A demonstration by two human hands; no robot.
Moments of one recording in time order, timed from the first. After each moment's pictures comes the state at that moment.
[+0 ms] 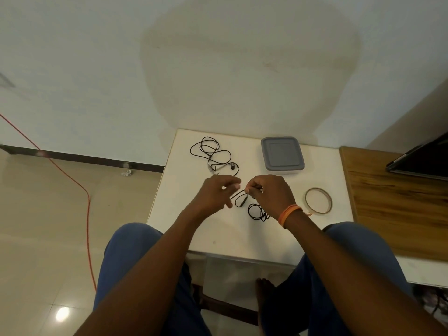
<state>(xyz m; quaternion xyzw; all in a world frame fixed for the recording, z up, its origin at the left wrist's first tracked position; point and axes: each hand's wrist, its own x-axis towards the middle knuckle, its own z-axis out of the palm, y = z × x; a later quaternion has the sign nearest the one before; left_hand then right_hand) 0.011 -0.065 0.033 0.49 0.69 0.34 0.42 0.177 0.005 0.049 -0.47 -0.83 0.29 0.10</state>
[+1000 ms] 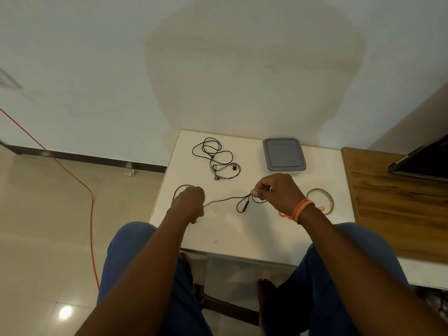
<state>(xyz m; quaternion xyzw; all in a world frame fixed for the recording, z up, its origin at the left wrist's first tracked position) -0.033 -0.085 0.017 0.49 0.81 -0.06 0.32 0.193 0.020 0.056 -0.44 -0.82 0.35 0.07</state>
